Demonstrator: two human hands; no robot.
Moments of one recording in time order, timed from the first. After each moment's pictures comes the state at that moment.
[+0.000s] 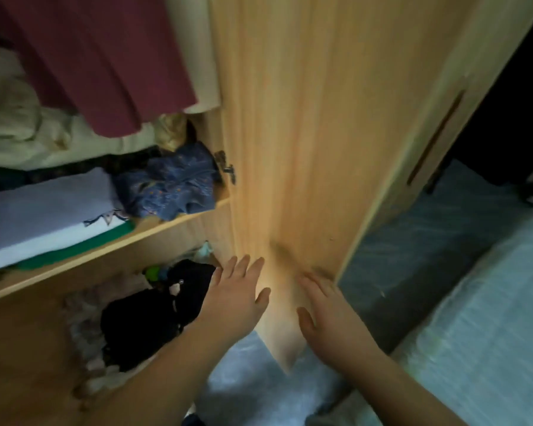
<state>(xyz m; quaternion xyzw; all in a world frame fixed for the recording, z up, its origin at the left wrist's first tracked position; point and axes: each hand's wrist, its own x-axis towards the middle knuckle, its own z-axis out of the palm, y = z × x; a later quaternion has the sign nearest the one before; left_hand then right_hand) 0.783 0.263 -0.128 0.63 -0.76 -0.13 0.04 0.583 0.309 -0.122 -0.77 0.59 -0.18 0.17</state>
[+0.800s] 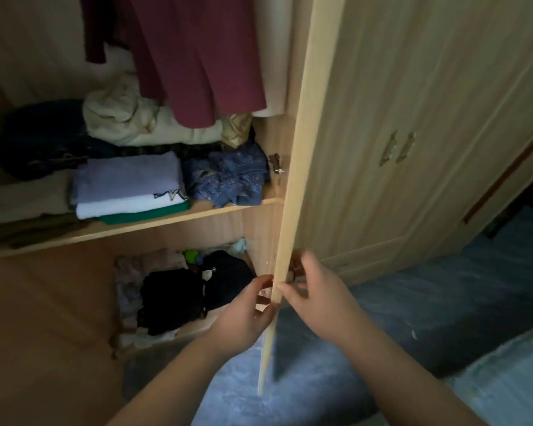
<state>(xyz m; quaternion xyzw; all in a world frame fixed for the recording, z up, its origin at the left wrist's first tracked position) 0.808 0.333 -0.144 0.60 -0.61 -0.38 0.35 0.634 0.296 -0.063 -0.79 0.49 -0.22 0.30</state>
